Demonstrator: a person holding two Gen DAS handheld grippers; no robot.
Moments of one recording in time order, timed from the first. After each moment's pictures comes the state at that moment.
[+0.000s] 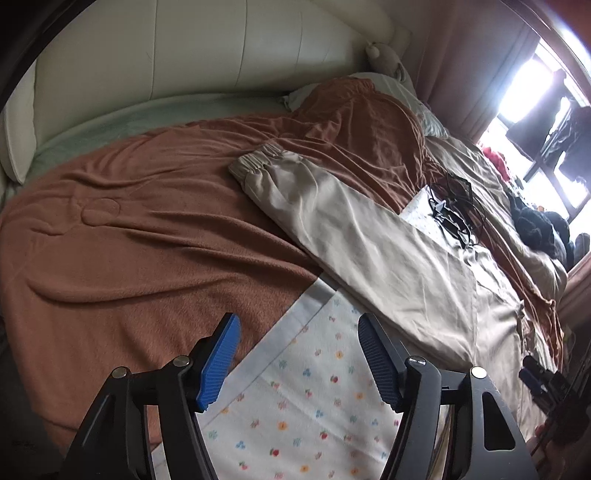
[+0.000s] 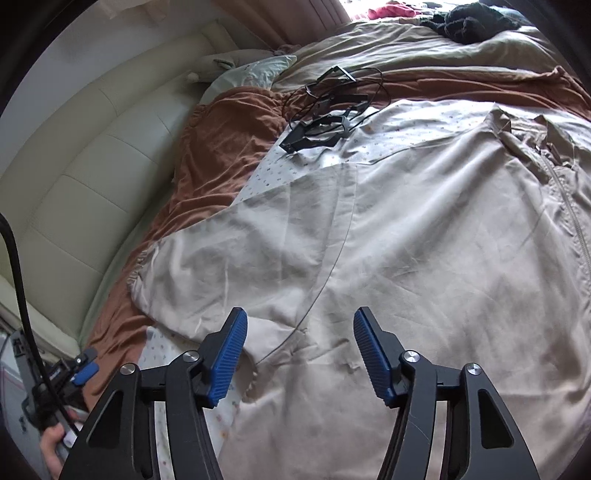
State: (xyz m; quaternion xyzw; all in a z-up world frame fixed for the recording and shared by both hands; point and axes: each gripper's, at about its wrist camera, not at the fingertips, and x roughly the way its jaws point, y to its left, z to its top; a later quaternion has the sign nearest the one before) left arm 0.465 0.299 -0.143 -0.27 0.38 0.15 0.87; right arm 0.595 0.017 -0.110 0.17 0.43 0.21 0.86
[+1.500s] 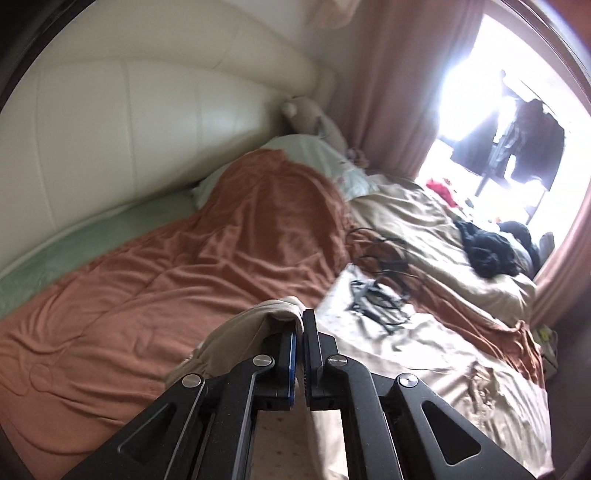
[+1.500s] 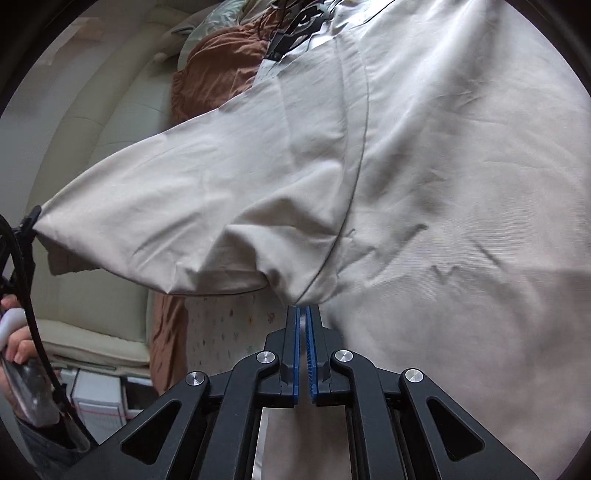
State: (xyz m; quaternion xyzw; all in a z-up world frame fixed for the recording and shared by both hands) left arm 0.583 0.246 0.016 -0.20 0.28 0.07 0.94; right arm 0.599 0.042 -0.195 0.32 0.53 0.27 0.74
